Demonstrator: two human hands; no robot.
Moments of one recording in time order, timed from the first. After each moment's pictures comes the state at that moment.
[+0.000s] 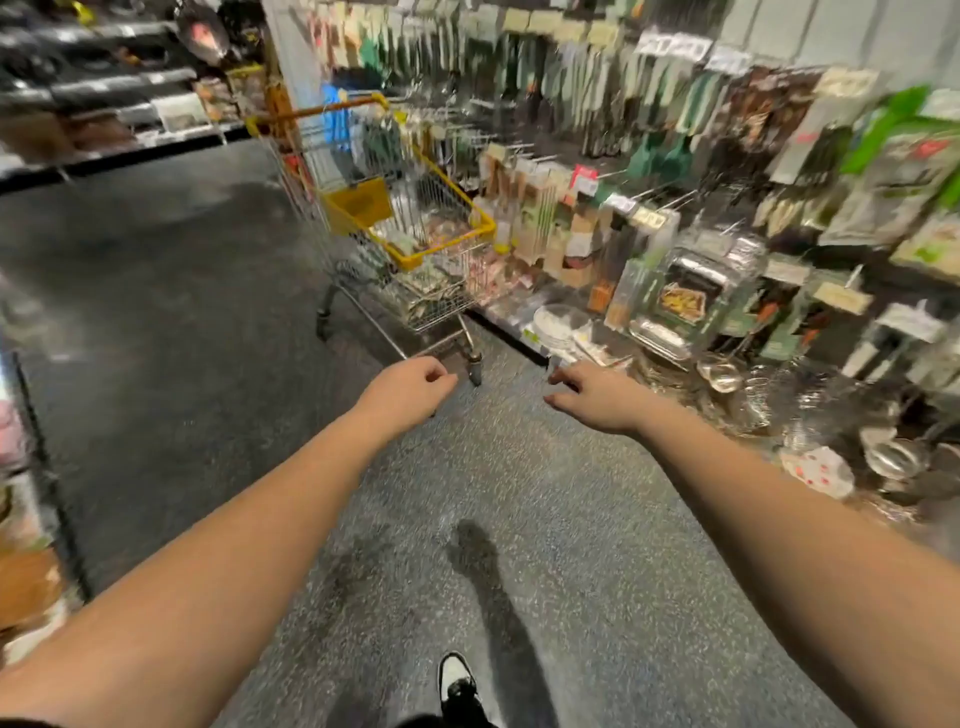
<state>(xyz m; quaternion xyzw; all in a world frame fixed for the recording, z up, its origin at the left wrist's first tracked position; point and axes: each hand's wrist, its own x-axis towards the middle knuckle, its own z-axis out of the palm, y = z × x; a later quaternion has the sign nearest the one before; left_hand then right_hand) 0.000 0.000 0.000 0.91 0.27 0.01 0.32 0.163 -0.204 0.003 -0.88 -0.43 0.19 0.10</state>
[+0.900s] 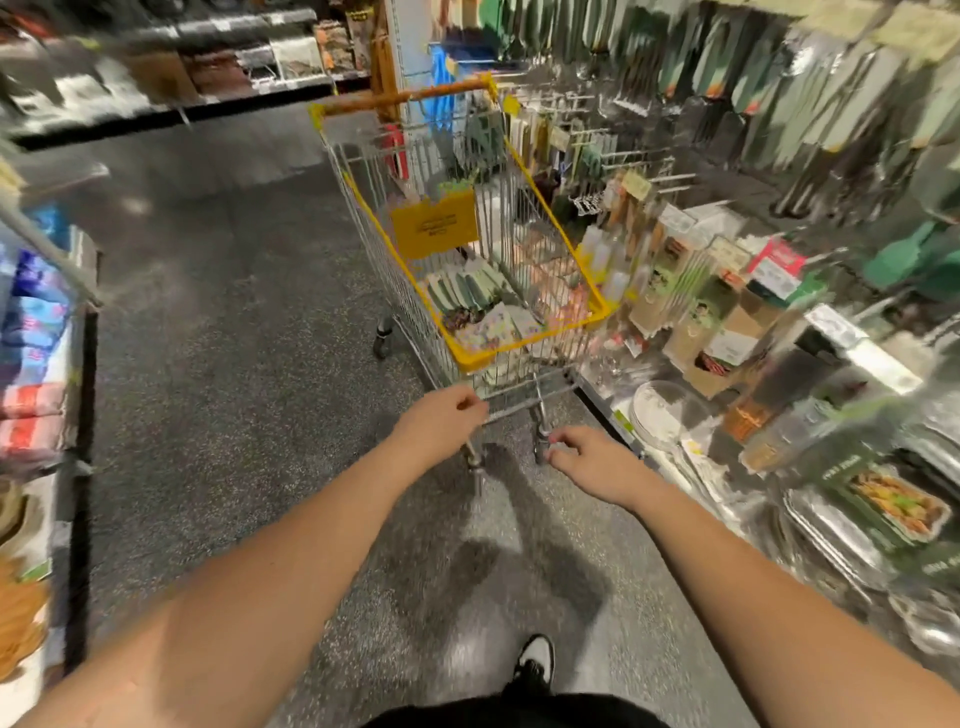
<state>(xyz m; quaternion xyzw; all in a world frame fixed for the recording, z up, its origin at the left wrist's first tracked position) 0.315 0.297 -0.039 0.83 0.41 0.00 0.39 0.483 0.152 -0.087 -0.82 -0.44 0.34 0.15</state>
